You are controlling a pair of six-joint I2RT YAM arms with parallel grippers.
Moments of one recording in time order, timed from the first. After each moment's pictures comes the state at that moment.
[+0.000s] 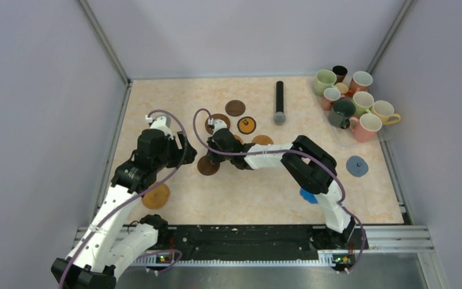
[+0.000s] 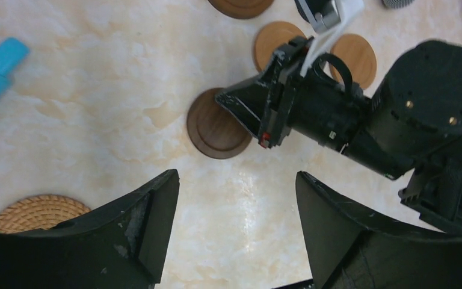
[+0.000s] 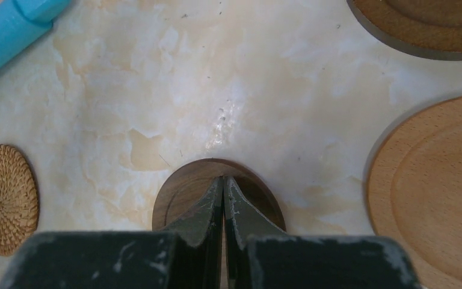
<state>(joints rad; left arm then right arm) -0.34 0.81 0.86 -0.65 -0.04 -0.47 0.95 2.13 1.33 0.22 0.07 0.54</state>
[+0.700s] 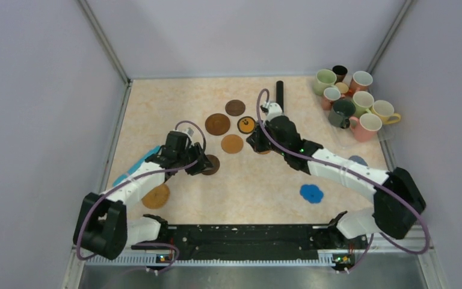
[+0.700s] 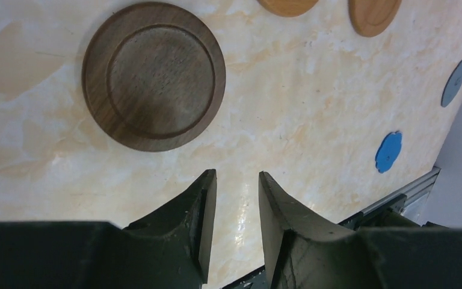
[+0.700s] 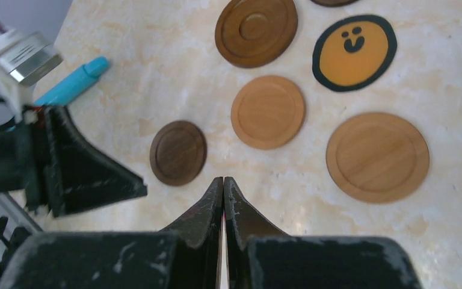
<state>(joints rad) -0.34 1.16 0.61 -0.28 0.31 -0.72 0.76 1.43 0.96 0.03 0.05 0.48</state>
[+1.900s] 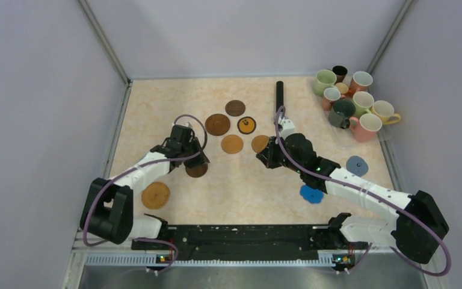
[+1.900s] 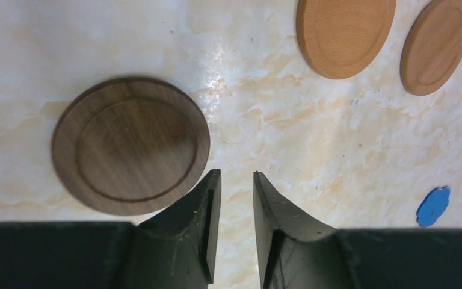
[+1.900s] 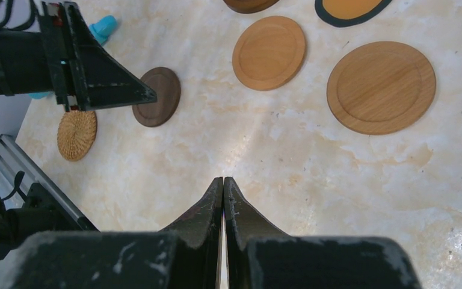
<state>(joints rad) -0.34 1.38 0.73 -0.28 0.16 -0.69 0.76 1.13 0.67 0.03 0.01 0.52</state>
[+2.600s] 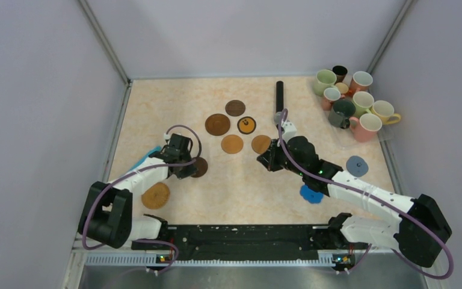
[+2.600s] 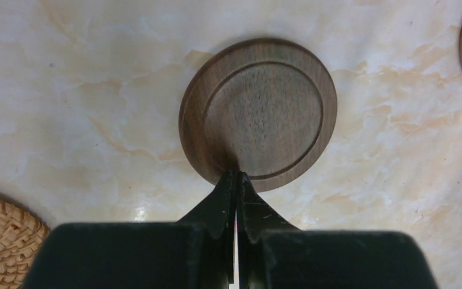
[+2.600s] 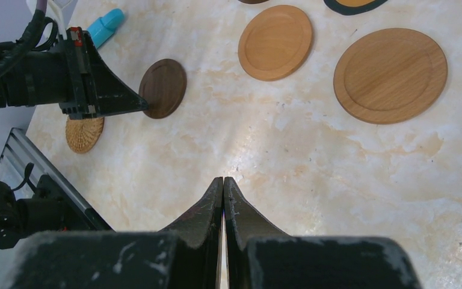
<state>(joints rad) -0.33 1.32 0.65 -0.41 -0.06 -0.68 0.76 1.10 0.63 0.04 -0.02 0.54</state>
